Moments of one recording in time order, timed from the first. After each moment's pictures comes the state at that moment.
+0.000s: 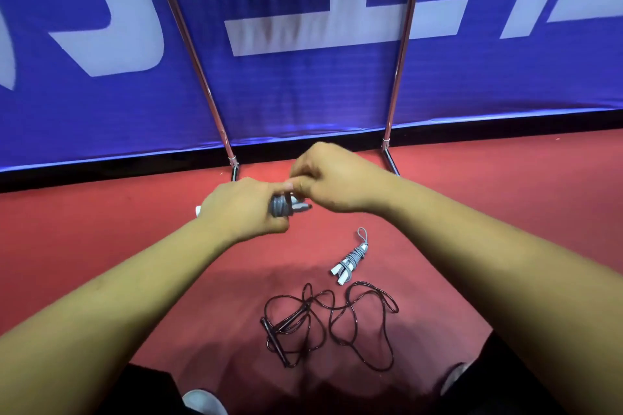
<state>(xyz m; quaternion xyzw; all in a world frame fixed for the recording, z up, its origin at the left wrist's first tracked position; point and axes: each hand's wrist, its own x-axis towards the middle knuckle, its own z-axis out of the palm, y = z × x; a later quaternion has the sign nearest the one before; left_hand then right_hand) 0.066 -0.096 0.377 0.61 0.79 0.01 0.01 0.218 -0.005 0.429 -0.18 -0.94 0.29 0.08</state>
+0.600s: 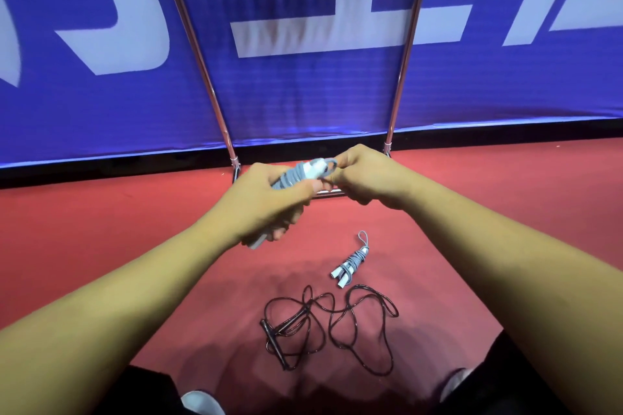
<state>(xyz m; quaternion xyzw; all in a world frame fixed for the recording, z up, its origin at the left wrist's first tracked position) 0.099 -0.112 0.413 0.50 0.66 0.43 0.36 0.230 0.029 0.403 -0.31 -0.79 0.52 0.10</state>
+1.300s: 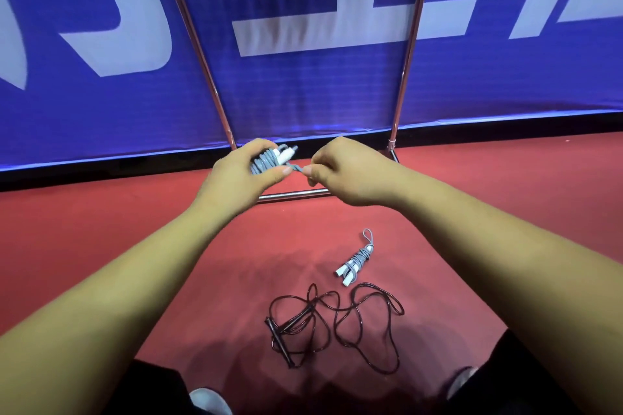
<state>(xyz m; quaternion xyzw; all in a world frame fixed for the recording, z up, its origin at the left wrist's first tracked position) 0.045 -0.093 0.390 0.49 0.78 0.37 0.14 0.222 0.005 0.429 -0.23 -0.92 0.29 0.09</state>
